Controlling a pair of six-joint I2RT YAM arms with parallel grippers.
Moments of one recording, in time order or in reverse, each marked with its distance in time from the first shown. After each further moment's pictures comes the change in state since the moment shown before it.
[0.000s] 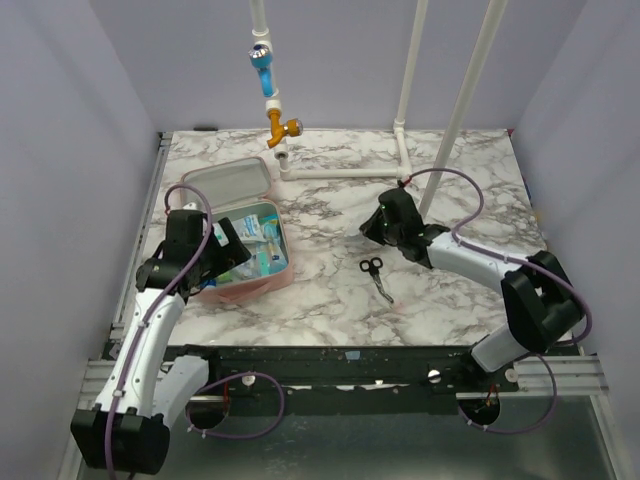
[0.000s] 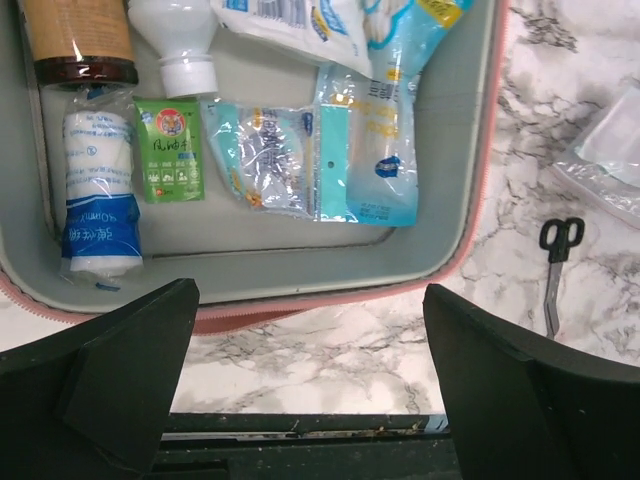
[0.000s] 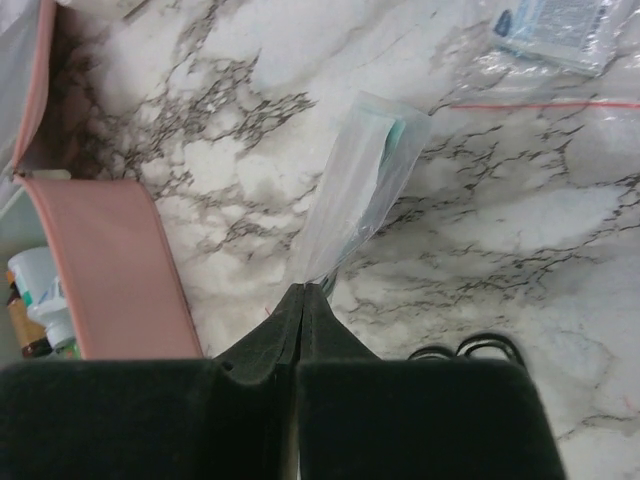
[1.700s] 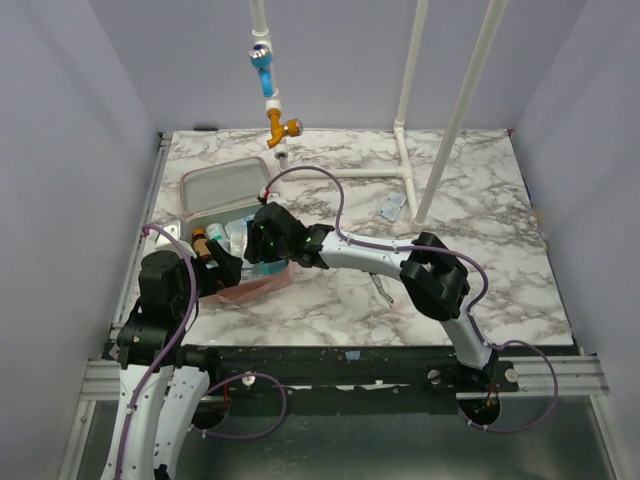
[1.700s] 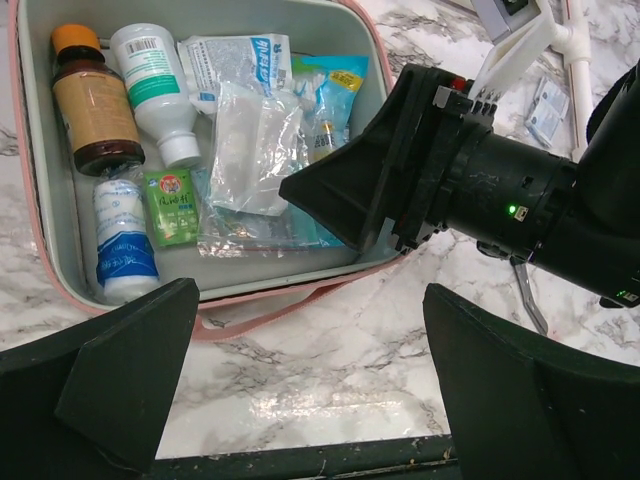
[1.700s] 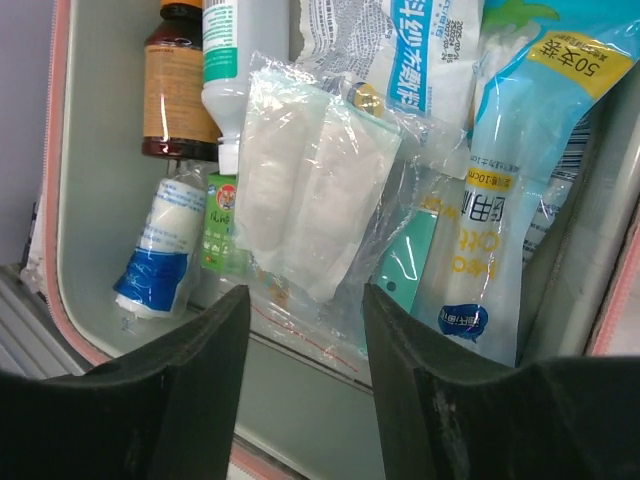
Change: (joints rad) left arm 0.000 -0.458 -0.091 0.019 0.014 0.124; right arm 0.471 0.595 0.785 -0.169 -0.076 -0.192
